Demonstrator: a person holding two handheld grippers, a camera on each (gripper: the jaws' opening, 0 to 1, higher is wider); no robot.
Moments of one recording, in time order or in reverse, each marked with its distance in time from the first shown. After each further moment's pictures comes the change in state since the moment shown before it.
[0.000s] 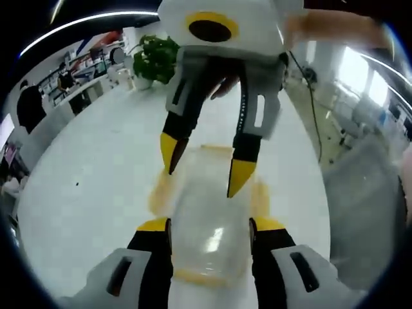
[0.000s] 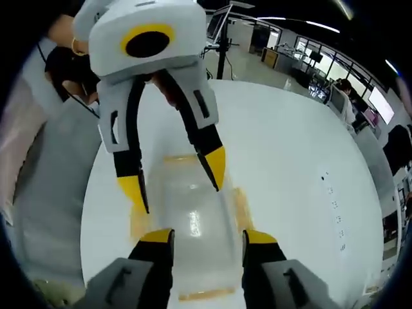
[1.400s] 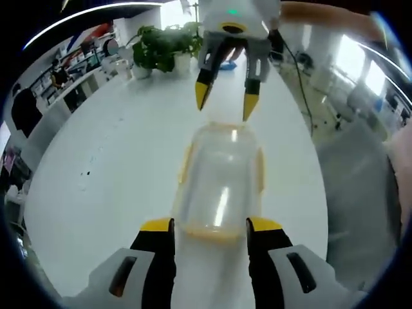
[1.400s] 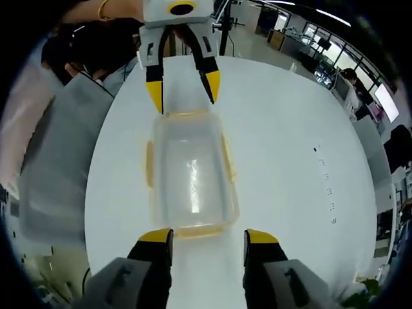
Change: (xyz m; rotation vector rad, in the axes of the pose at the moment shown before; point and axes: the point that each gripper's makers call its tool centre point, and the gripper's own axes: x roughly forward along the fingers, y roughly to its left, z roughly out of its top) left arm -0.043 0.026 -0.020 0.070 0.096 0.011; right arm -0.044 -0.007 -0.053 -0.034 0.162 -0.019
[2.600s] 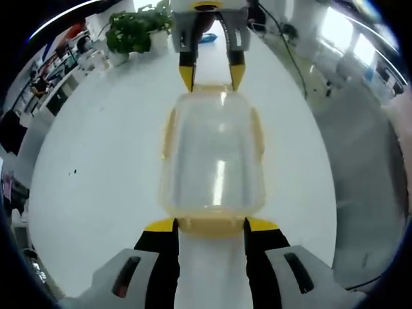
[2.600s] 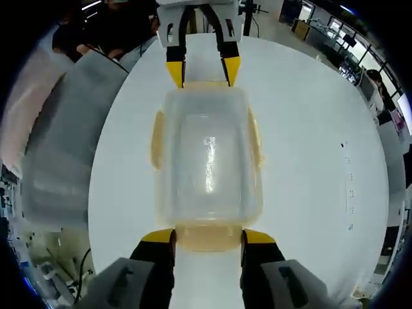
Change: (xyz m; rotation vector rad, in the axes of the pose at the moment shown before) left arm 0.016 -0.003 -0.039 0.122 0.180 -0.067; right arm 0.024 0.012 -0.024 -0.073 0.137 0.142
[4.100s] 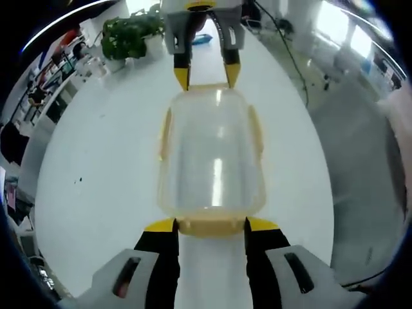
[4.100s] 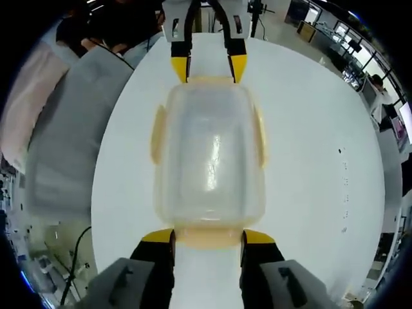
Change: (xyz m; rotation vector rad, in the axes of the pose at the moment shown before) left arm -0.012 -0.002 0.010 0.049 0.015 0.013; right arm -0.012 0.004 0.000 -0.037 0.028 -0.011
